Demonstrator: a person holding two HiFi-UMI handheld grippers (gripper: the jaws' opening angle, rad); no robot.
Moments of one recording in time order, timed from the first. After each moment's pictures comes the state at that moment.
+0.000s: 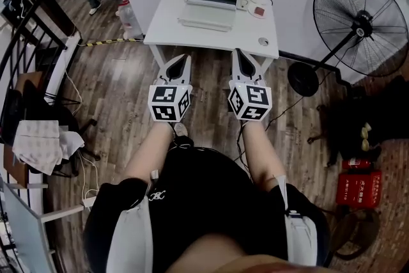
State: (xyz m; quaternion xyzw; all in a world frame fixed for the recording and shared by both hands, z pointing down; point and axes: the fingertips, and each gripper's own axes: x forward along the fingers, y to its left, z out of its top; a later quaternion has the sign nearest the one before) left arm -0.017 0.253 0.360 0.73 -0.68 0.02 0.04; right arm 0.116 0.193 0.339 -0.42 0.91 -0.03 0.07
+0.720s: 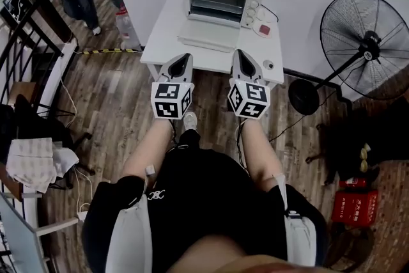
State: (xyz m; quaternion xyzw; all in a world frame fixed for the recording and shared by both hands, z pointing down) left arm -0.076 0.129 0.370 0.72 -0.69 0.03 0.03; right arm 0.057 0.062 0.359 -0.43 0.90 -0.04 0.06
